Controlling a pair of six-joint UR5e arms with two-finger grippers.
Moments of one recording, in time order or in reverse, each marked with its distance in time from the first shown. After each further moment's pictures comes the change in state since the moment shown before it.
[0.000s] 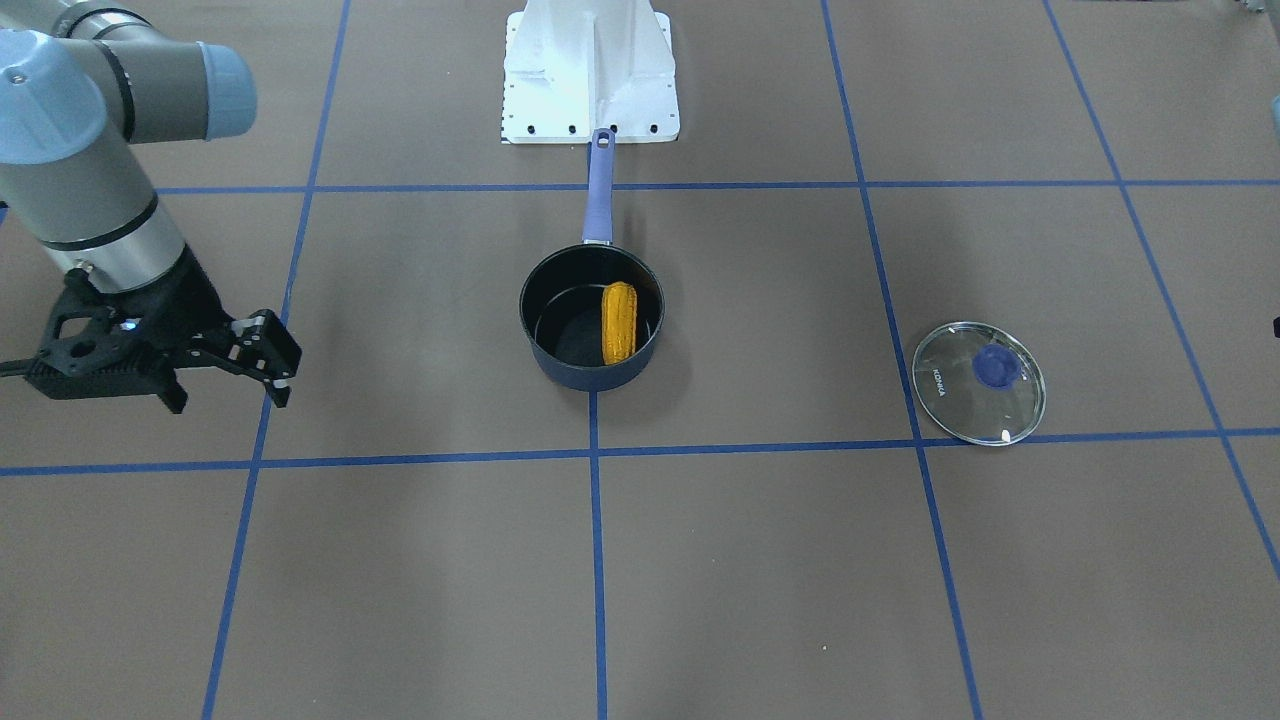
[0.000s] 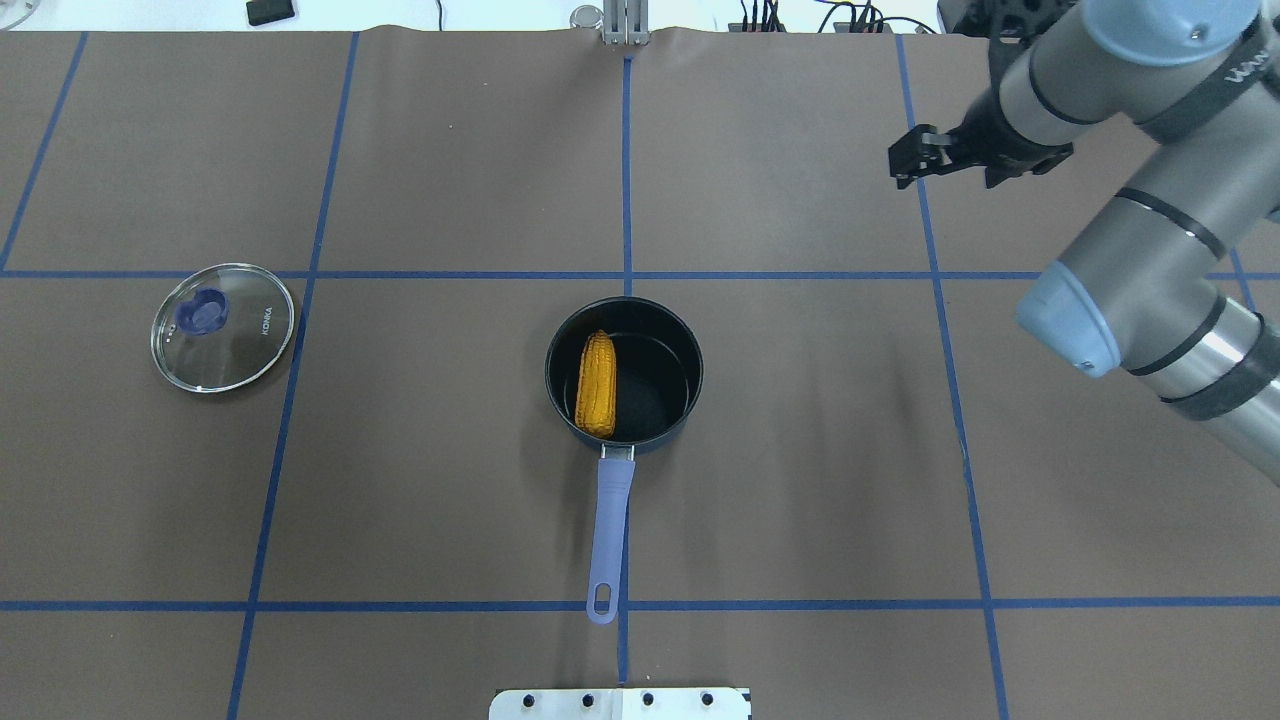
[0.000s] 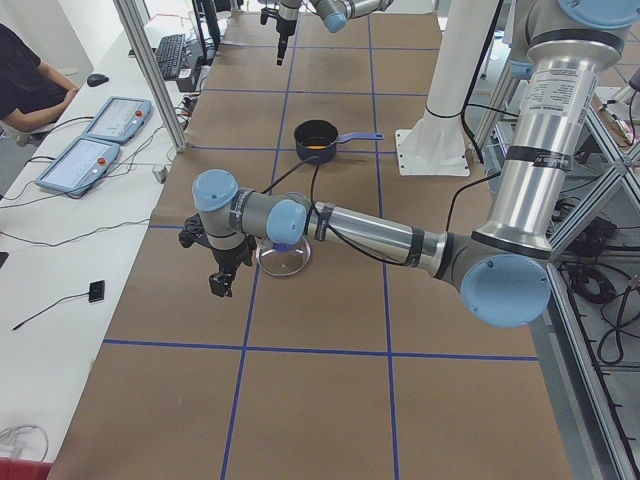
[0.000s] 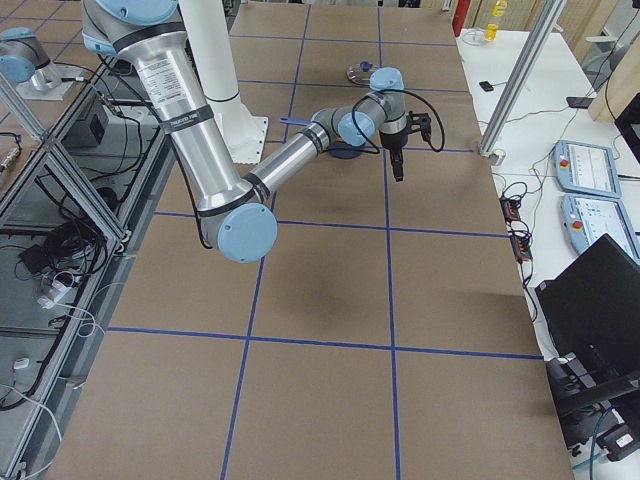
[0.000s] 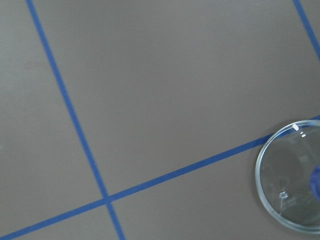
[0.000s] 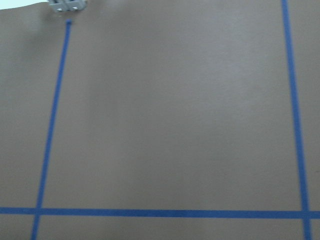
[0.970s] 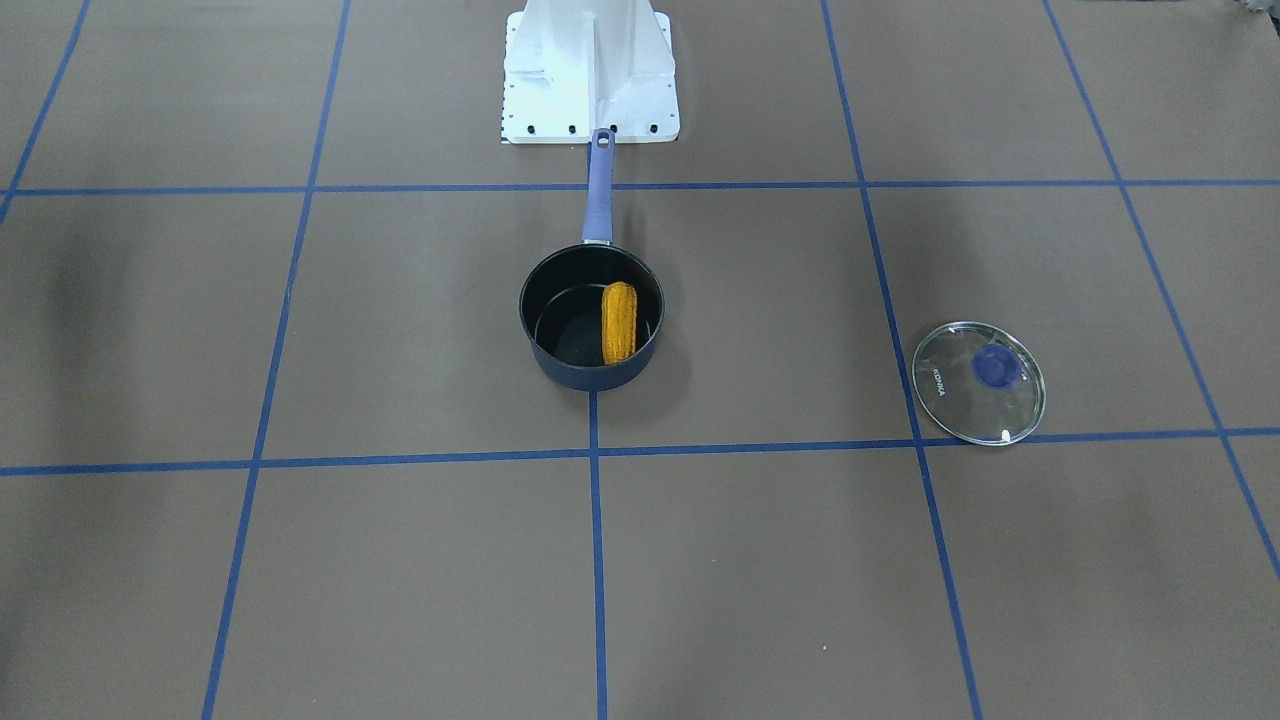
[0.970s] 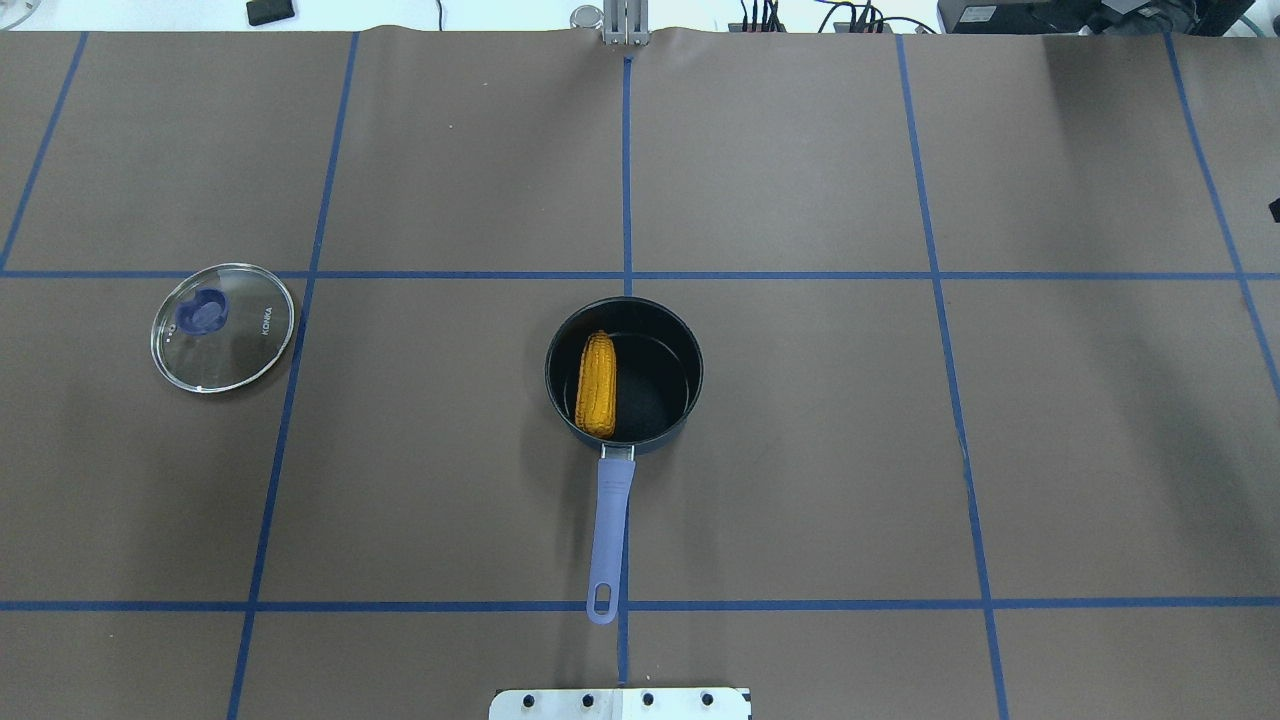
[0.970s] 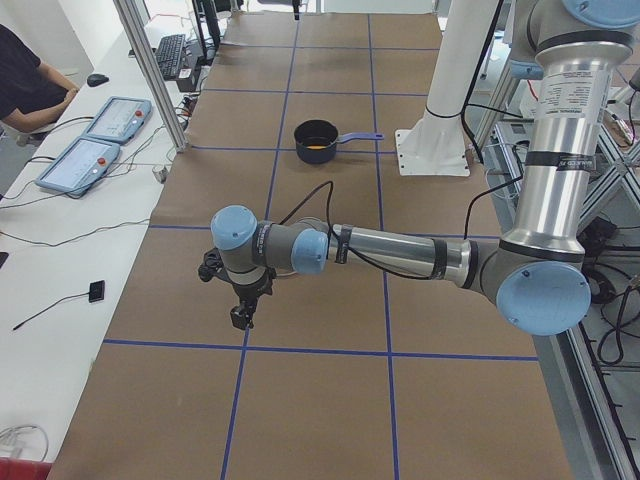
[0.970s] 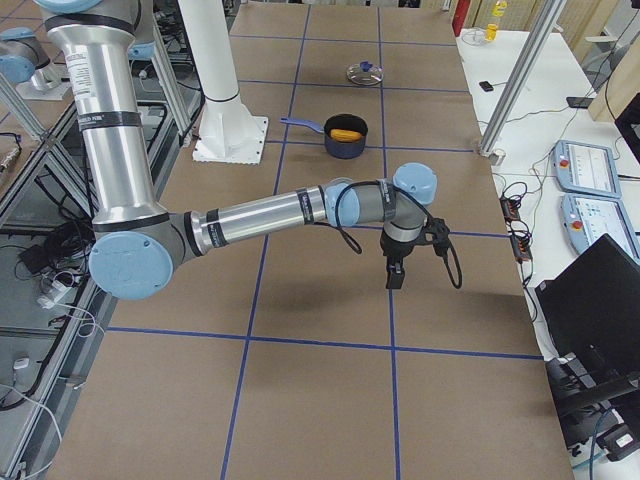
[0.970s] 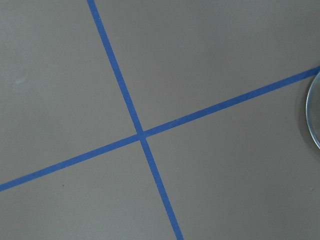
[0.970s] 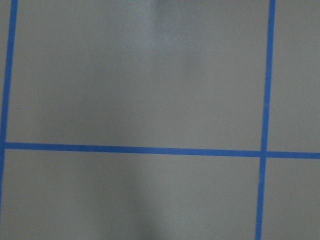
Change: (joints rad) left arm -0.013 0.086 -0.001 -0.013 -0.003 0.053; right arm 0.458 -0.264 -0.141 -0.160 0.320 -0.637
